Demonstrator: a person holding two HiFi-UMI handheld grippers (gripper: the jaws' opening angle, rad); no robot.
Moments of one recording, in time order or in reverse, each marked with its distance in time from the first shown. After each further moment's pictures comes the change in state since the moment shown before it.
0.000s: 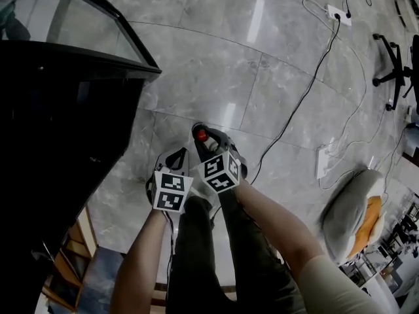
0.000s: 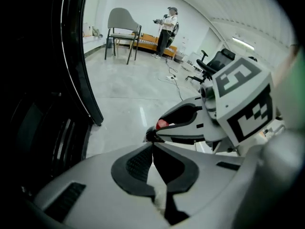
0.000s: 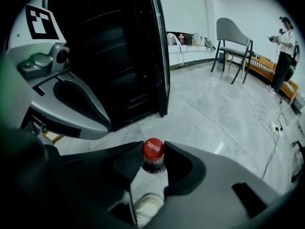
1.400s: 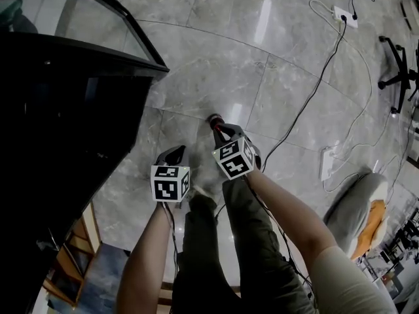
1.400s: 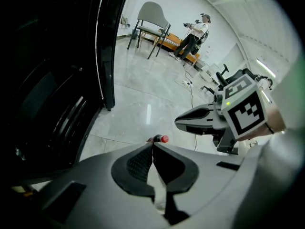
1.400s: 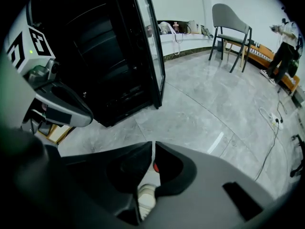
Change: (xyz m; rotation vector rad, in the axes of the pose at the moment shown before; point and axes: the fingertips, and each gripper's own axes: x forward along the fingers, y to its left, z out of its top) left arm 0.000 0.019 -0.015 -0.293 0.012 0.021; right arm 0.003 -0.032 -0.023 0.057 0.116 0.028
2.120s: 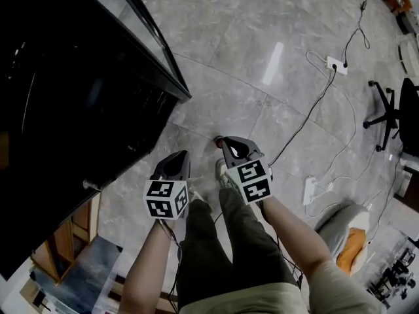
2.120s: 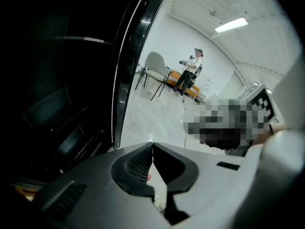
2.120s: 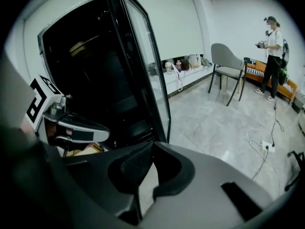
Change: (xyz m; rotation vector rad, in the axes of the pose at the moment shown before) left arm -0.249 -0.064 0.133 -0.101 -0.367 0.037; right arm -0.271 0.042 0.186 -0.017 -0.255 0.064
